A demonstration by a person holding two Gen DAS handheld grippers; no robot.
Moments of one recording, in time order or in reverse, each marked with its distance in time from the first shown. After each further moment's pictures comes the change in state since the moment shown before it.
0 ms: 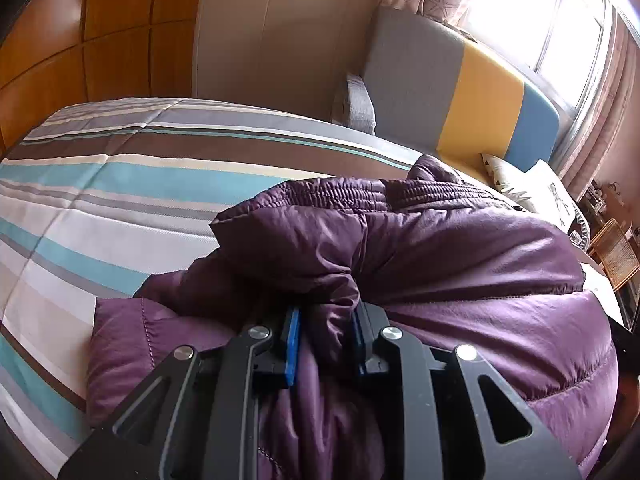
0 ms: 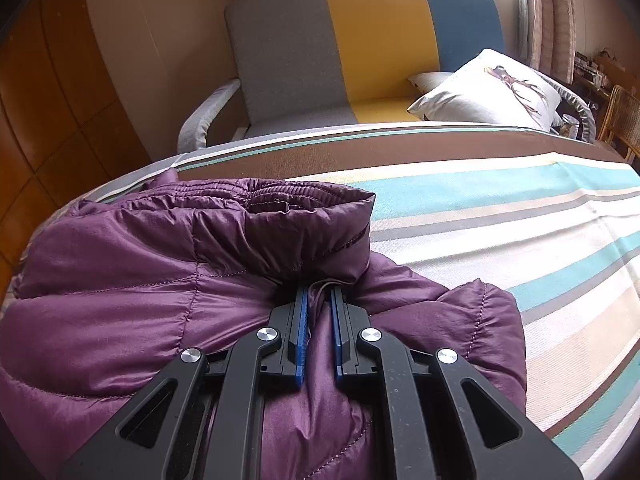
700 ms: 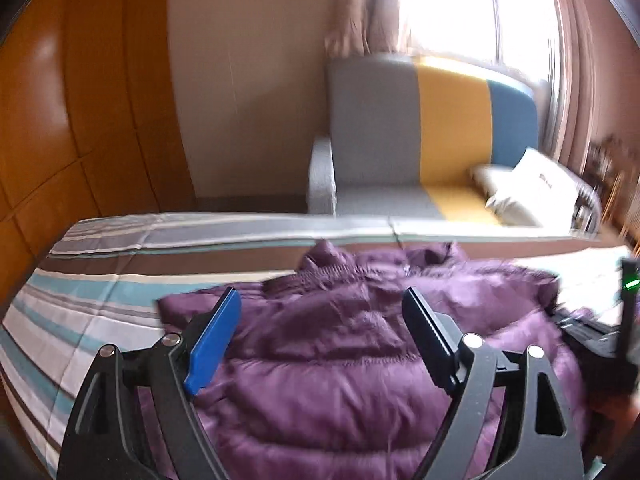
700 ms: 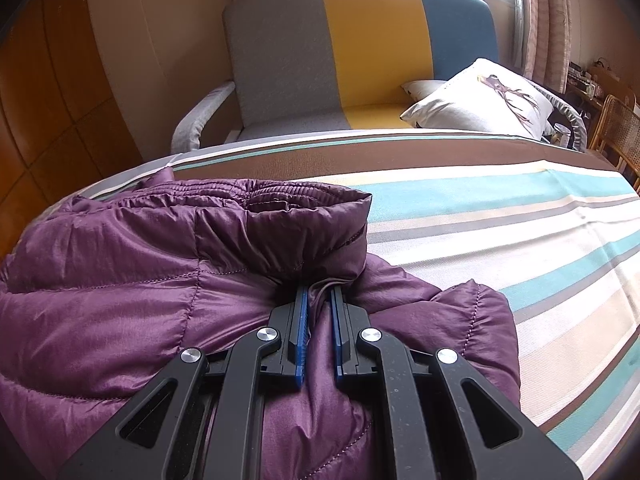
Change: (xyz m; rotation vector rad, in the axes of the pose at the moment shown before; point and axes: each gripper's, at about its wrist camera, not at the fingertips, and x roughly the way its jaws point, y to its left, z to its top) left arm -0.040 -0.134 0.020 0.248 -0.168 0.157; right arm -0.004 0.007 -0.004 -0.014 -0.020 -0.042
